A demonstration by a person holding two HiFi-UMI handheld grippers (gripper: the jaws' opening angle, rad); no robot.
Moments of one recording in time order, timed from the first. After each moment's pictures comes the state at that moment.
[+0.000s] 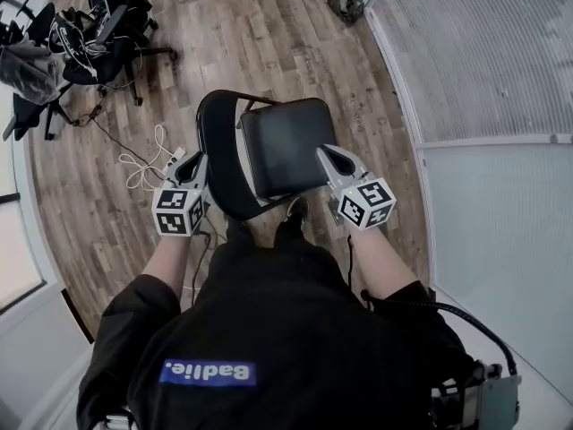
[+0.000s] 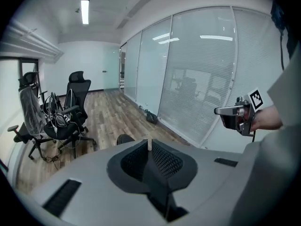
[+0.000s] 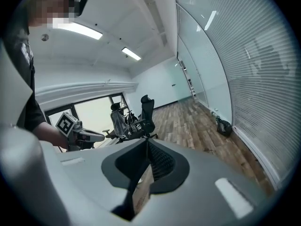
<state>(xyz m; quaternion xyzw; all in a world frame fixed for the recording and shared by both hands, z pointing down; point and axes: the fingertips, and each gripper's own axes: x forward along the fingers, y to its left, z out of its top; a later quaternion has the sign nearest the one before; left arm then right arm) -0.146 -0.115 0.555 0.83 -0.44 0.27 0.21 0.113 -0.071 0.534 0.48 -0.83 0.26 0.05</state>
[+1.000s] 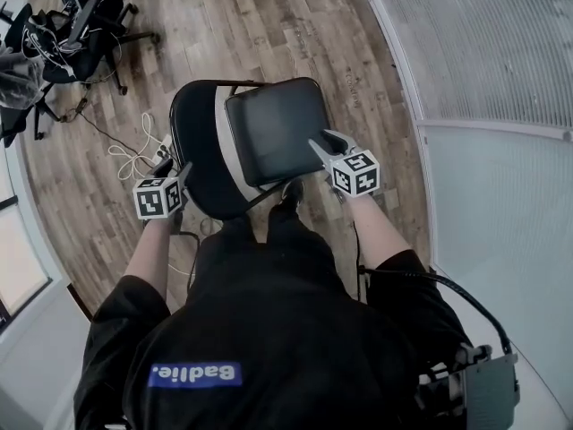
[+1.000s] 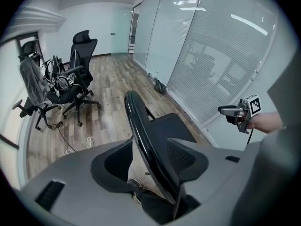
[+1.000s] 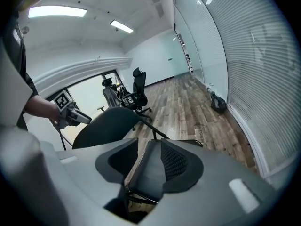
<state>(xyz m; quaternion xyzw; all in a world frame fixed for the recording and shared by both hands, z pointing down) -0.178 -0.126 0.680 0.73 -0.42 0.41 0.35 0.169 -0.097 0.702 0.45 -0.80 0.35 0.18</state>
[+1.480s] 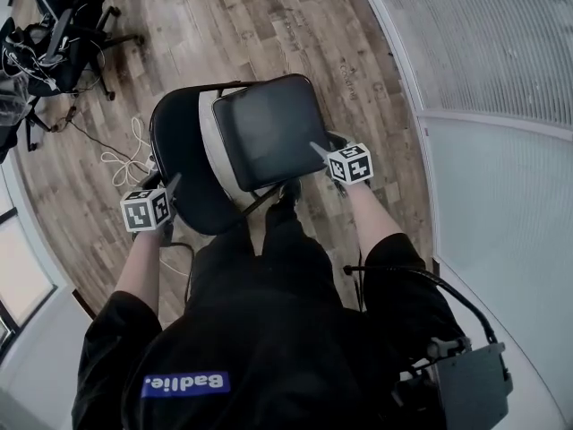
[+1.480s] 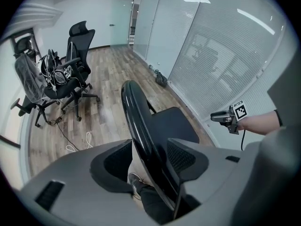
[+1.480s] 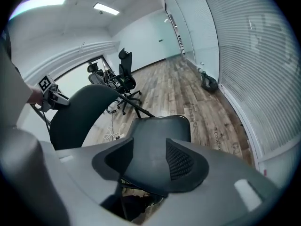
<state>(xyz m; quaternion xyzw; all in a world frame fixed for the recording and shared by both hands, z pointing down) -0.168 -0.144 0.717 0.71 -0.41 0.44 0.37 0.226 -0.096 0.837 0.45 -0.75 0.42 0.25</state>
